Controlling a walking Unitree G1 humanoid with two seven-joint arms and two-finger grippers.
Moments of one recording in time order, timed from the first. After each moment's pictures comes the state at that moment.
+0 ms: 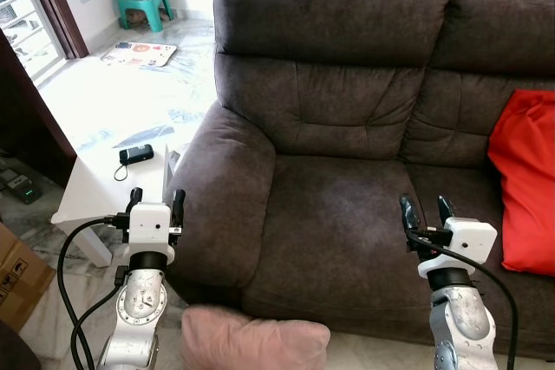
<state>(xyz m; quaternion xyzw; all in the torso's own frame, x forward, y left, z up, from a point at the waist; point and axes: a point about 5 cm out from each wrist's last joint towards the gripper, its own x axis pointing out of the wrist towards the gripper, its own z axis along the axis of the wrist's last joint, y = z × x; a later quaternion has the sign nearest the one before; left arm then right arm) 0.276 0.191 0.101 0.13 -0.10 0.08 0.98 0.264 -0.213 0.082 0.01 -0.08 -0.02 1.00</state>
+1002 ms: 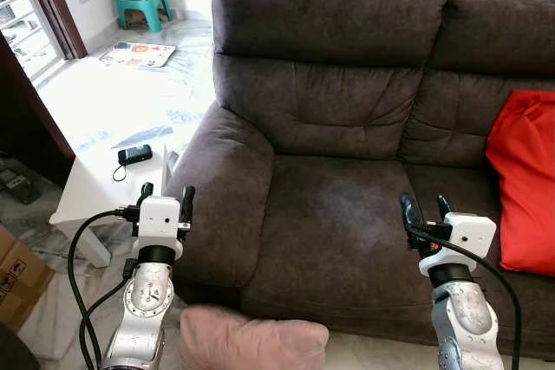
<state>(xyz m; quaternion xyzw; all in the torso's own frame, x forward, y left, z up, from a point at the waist) 0.281 0.181 0.103 0.13 -0.09 0.06 0.99 0.266 -0.214 0.083 0.00 -0.05 -0.02 1.00</state>
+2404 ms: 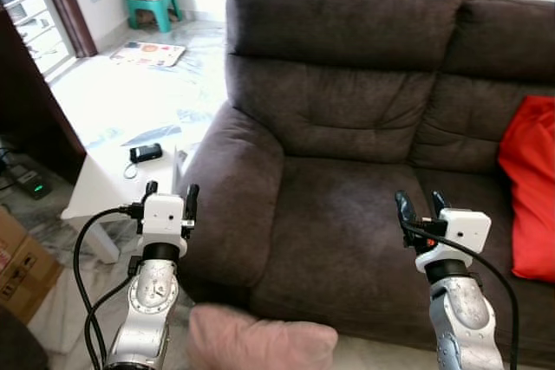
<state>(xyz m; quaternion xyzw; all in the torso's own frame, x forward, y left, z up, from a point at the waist) 0.284 0.179 0.106 0.12 -0.09 0.06 0.99 0.275 -0.205 0.091 0.00 -0.06 0.00 1.00</state>
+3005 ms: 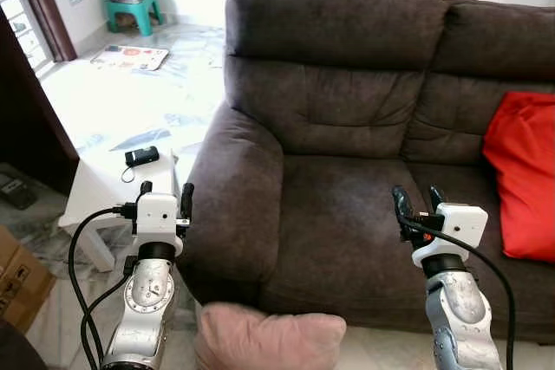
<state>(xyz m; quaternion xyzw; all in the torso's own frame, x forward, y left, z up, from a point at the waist) 0.285 0.178 0.106 0.10 -0.09 0.06 0.99 0.276 -0.207 0.092 0.00 -0.06 -0.01 1.00</state>
